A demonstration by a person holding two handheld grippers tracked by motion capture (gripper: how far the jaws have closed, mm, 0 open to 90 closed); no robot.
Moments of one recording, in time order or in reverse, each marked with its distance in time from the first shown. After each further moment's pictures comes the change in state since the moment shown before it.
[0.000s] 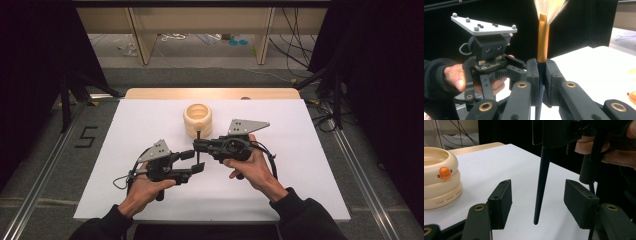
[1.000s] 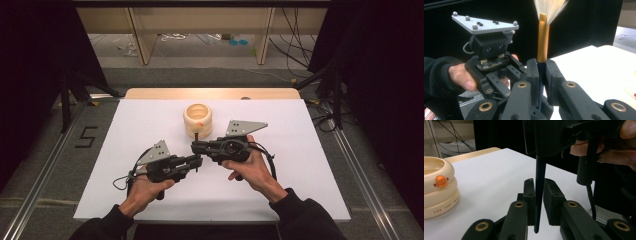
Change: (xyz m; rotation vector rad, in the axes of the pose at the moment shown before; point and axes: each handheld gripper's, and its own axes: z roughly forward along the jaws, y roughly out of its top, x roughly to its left) left arm -0.002 0.000 -0.001 -0.028 -0.028 0.048; right arm 0.004 0.001 0.003 0.017 0.008 -0.007
